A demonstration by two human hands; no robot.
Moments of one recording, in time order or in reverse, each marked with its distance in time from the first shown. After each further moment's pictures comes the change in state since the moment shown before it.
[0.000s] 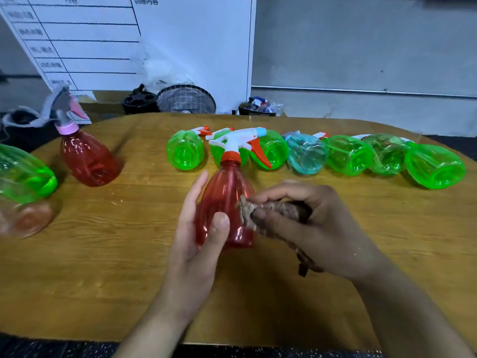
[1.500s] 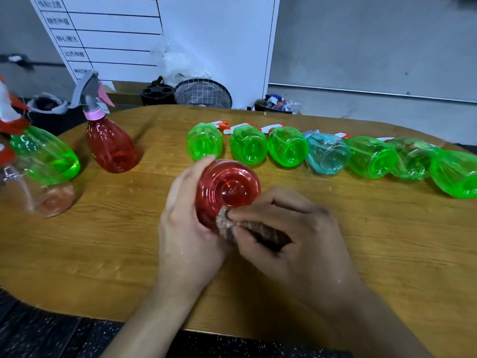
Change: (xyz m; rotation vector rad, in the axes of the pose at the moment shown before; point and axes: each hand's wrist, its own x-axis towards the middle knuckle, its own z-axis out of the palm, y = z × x) left_hand 0.012 0.011 -0.028 0.690 0.239 0.279; right_hand -0.006 -0.021 0.057 -0.377 0.174 -0.321
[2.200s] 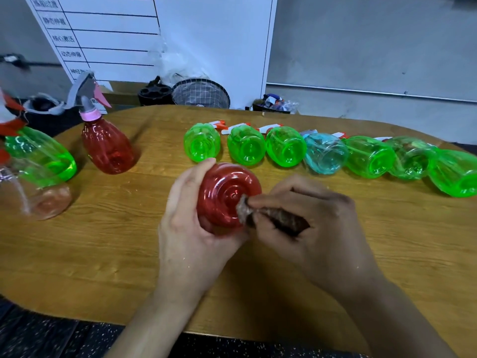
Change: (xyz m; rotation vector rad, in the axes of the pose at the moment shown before) left_hand -0.004 0.000 0.004 0.009 -0.008 -0.009; right_hand 0.005 0.017 -0.019 -0.065 0.008 0.003
